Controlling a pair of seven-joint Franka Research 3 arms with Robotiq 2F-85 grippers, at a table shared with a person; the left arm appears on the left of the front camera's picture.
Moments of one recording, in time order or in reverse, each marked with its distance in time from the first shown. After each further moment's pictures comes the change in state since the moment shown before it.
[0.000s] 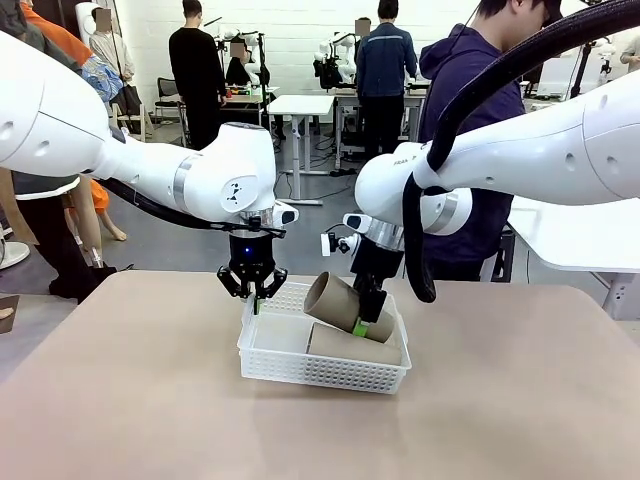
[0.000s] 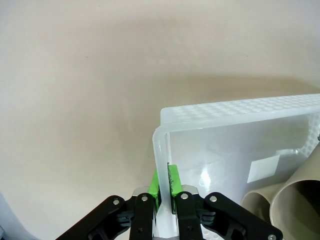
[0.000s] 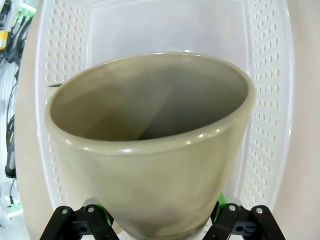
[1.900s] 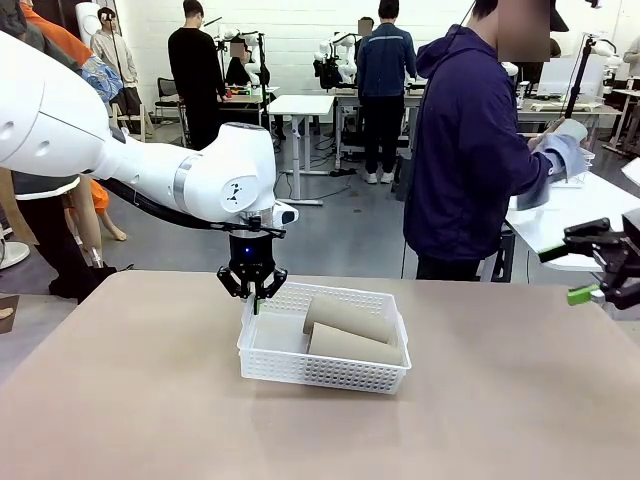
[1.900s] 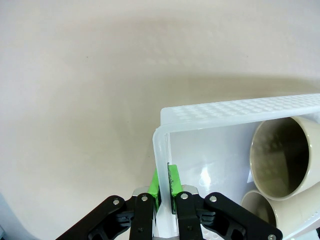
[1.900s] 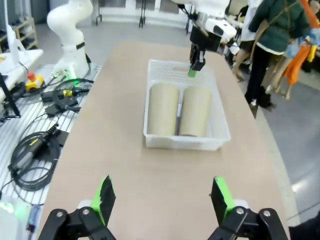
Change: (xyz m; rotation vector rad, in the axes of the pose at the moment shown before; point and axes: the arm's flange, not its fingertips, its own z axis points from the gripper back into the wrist) left arm 0.000 0.000 0.000 0.000 0.000 0.000; right arm -0.342 0.179 0.163 -0.312 -0.790 0.169
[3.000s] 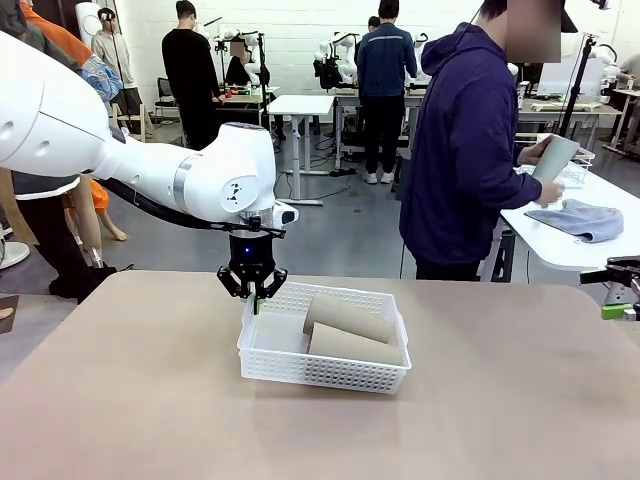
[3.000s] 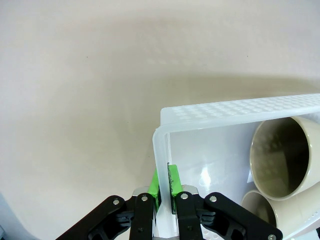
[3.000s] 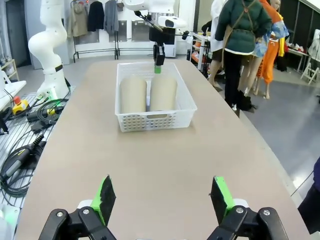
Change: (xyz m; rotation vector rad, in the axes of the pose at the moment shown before) left arm 0.000 0.000 0.000 0.000 0.000 0.000; right arm -0.108 -0.019 0.046 -0.107 -0.152 -0.133
